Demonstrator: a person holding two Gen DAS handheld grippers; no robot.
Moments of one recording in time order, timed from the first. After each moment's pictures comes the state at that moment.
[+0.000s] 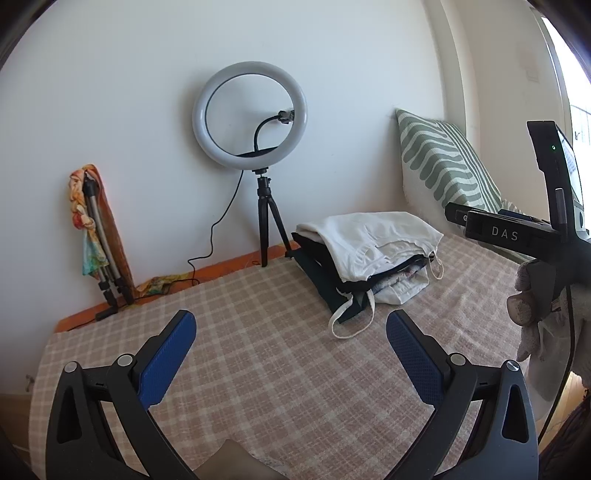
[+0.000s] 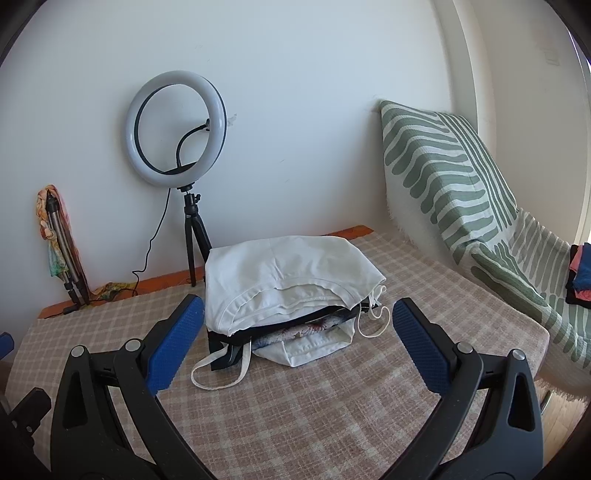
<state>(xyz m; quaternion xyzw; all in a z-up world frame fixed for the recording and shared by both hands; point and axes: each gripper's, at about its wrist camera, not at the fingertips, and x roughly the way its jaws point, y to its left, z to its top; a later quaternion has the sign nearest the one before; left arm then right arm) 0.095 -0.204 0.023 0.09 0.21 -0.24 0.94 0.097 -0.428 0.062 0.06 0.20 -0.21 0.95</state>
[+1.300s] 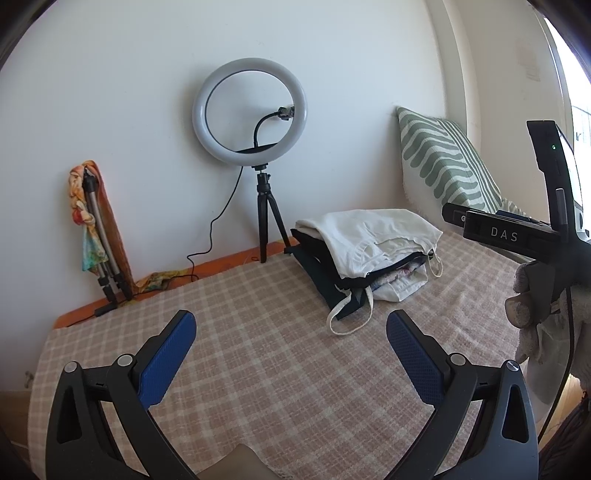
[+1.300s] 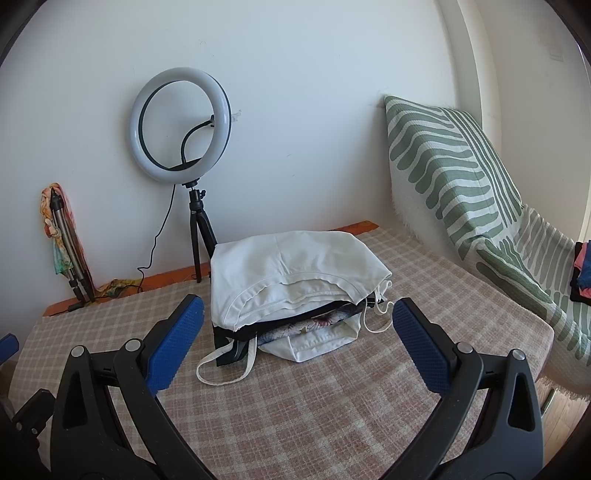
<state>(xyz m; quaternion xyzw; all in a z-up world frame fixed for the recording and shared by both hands) 0.095 -0.205 0.021 0.09 0.21 -0.24 0.94 0.097 -0.427 0.060 0.07 0.21 -0.20 0.95</state>
